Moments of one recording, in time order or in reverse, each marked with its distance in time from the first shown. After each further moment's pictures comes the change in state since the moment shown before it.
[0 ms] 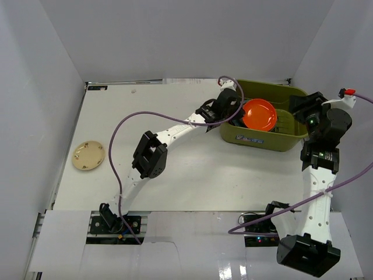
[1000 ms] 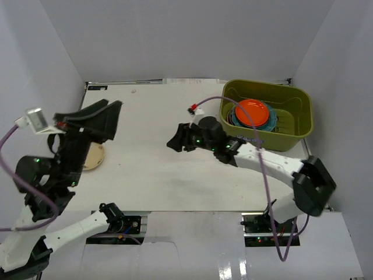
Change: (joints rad) left arm 0.015 -1.695 -0.957 0.172 -0.290 0.317; right arm 1.164 0.526 0.018 0.191 0.077 0.050
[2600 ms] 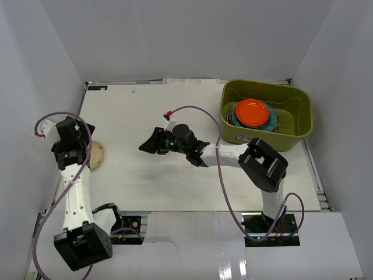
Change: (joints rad) left arm 1.131 0.306 -0.342 -0.364 0.113 -0.302; right arm 0.122 0.522 0.224 0.477 -0.072 0.306
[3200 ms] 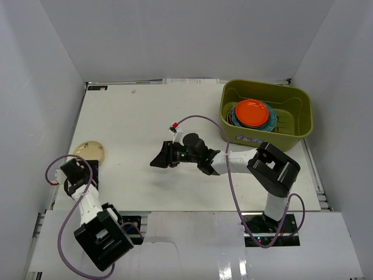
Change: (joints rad) left arm 0.388 -0.126 -0.568 0.124 0.369 -0.220; right arm -0.004 -0.125 -0.277 0.048 -0.138 -0.085
